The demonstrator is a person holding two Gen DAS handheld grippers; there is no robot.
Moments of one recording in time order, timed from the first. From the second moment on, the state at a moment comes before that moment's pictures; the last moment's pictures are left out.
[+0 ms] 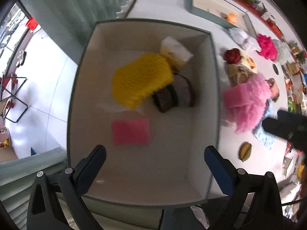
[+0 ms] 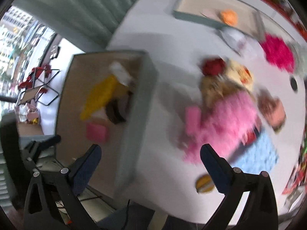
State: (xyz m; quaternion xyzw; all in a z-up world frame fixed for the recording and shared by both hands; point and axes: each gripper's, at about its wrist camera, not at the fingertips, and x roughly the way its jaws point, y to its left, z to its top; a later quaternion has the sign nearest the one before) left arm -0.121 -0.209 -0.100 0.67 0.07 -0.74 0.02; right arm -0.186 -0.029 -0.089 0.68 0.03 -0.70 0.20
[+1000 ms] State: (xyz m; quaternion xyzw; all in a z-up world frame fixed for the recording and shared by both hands) left arm -0.230 0.048 -0.140 0.67 -0.12 -0.73 -0.09; right arm -0.151 0.241 -0.181 0.73 -0.13 -0.67 -0.01
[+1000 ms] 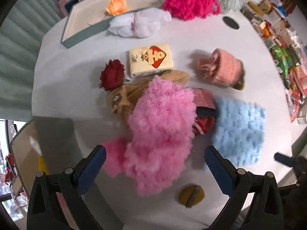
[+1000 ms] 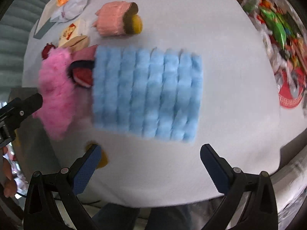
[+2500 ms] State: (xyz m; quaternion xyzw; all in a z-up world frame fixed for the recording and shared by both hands) left arm -0.214 0.043 -0.164 0.72 -0.08 -0.69 -0.06; right arm -0.199 0.216 -0.181 0.72 -0.03 -0.68 0.11
